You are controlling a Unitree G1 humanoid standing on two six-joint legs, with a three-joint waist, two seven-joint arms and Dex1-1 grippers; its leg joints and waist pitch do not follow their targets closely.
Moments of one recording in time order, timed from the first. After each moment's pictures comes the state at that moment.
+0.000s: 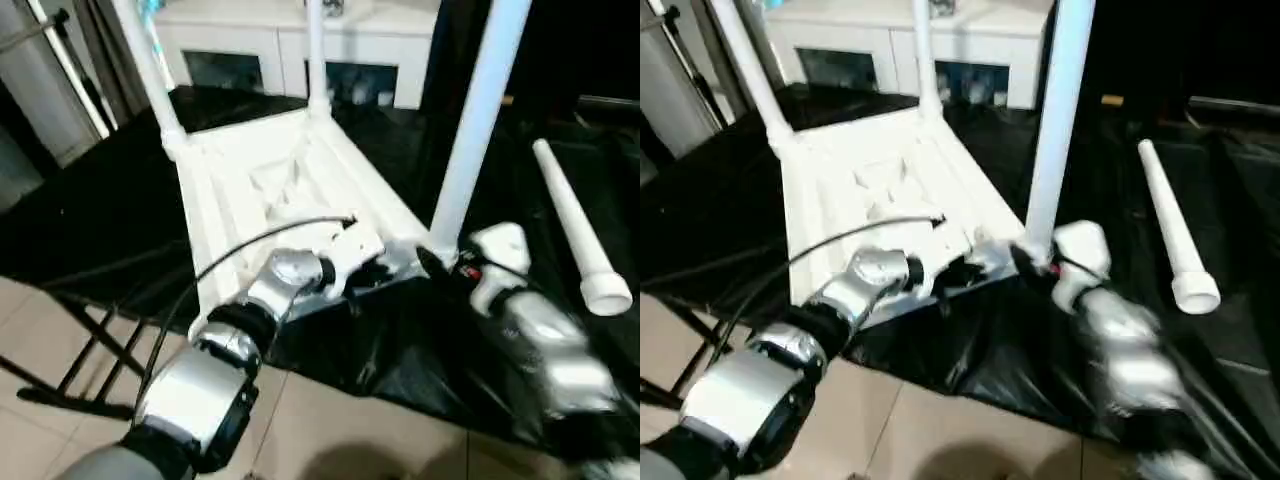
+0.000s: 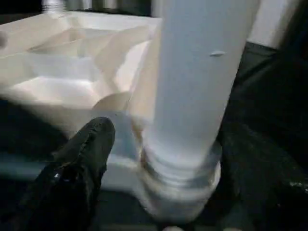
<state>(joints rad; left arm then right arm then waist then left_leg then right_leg) -0.92 0.00 -0.19 1.17 0.13 -0.17 -0.78 -0.24 -0.39 -0.05 0.27 0.20 0.09 0.59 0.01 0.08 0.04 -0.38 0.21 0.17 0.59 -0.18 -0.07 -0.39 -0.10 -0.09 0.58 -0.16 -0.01</state>
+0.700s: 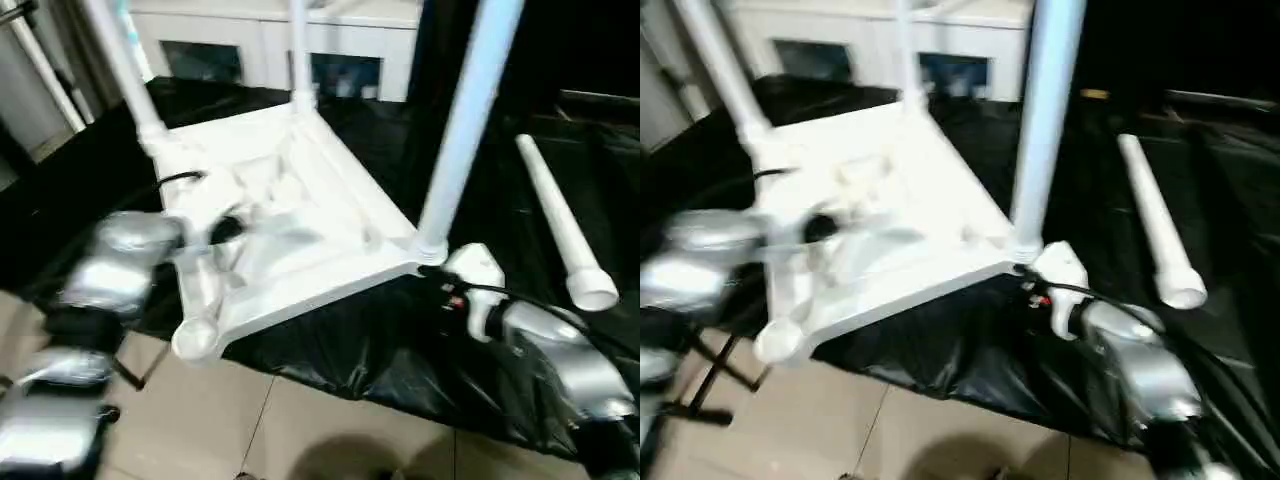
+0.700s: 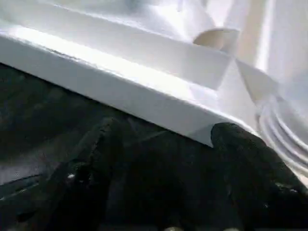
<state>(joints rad) -0.63 0.59 -0.08 0.47 0.23 0.29 -0.87 -0.30 -0.44 0.13 0.22 0.11 0.32 0.72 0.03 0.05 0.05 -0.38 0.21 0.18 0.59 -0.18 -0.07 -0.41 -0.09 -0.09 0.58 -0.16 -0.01</state>
